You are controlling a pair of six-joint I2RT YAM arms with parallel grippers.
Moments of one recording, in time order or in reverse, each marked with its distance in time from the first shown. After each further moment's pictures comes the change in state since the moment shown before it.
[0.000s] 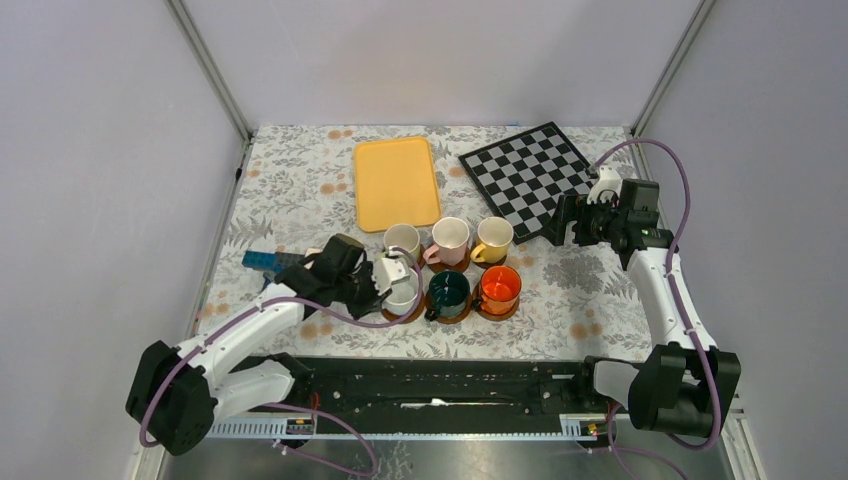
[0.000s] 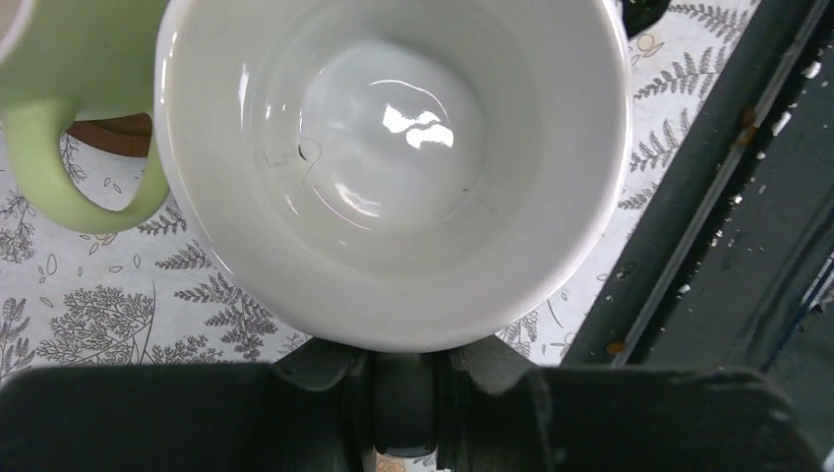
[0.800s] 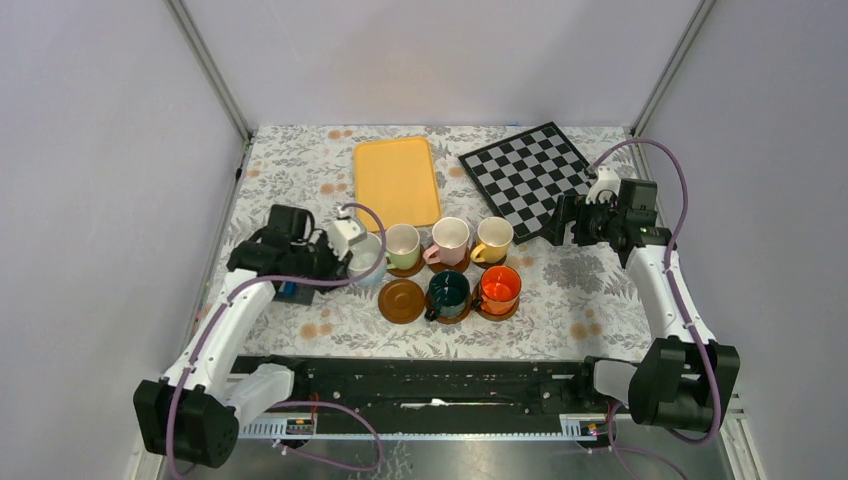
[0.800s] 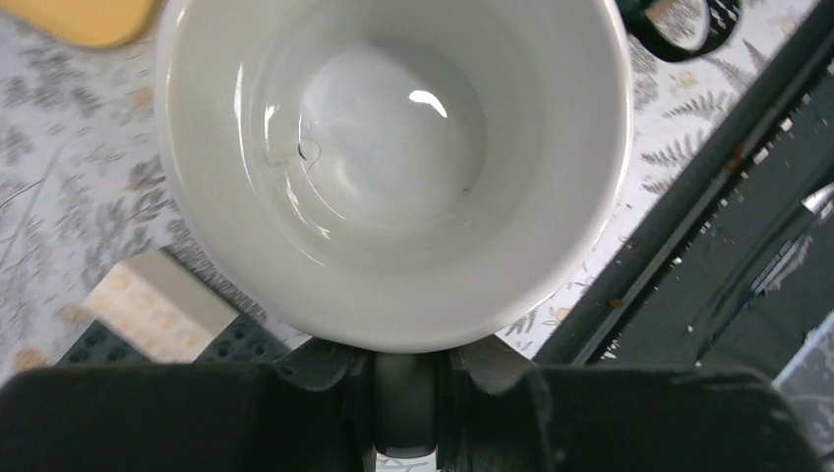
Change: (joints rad) left arm 0.436 -0.037 0.243 -0.293 0.151 0.088; right arm 0.000 0.027 0.000 0.011 -0.005 0.000
